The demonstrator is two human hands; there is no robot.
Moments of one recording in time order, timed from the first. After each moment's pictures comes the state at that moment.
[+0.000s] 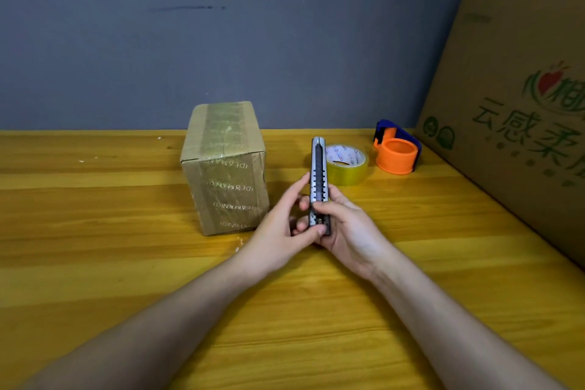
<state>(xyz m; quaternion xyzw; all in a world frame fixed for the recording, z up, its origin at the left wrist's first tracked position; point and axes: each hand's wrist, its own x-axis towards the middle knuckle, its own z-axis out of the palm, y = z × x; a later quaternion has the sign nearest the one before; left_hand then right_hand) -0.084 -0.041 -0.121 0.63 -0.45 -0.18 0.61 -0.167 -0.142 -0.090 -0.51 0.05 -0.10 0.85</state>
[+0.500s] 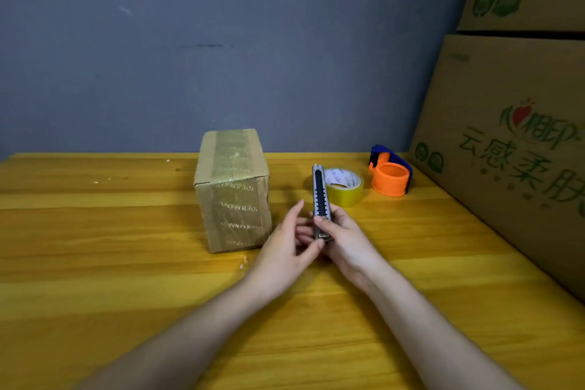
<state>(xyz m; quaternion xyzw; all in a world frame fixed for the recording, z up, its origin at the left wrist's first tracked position) -0.104 -0.038 -0.106 0.74 -0.41 -0.07 0.53 -0.159 -0.147 -0.091 -0.53 0.14 -0.18 0.82</state>
